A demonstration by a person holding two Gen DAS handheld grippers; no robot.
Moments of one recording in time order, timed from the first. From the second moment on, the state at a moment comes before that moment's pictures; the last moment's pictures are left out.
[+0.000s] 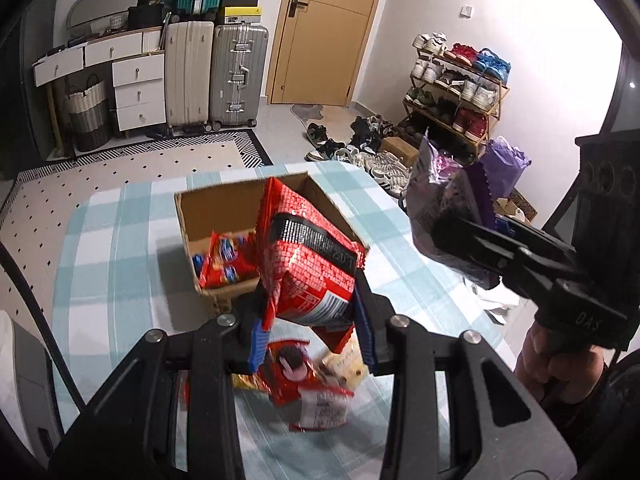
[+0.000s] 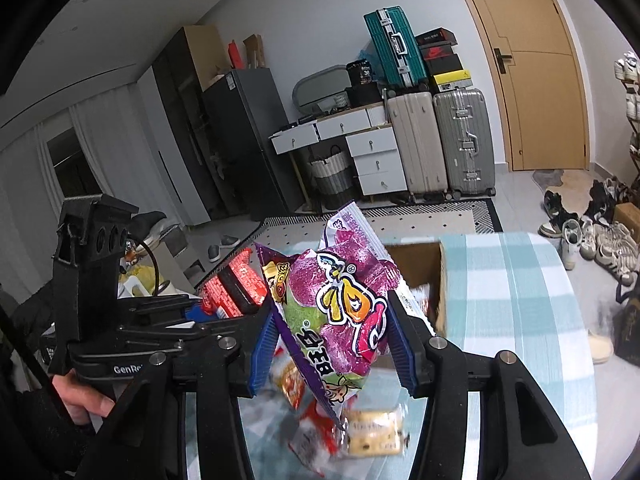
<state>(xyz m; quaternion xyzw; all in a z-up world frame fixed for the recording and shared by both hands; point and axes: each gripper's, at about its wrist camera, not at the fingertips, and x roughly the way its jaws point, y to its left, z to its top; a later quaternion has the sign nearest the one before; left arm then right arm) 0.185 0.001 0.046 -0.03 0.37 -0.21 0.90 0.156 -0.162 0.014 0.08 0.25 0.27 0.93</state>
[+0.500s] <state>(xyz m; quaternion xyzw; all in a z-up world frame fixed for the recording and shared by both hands) 0.265 -0.002 0.070 -0.02 0.38 -0.18 0.91 0.238 -0.143 0.034 0.10 0.27 0.27 0.92</state>
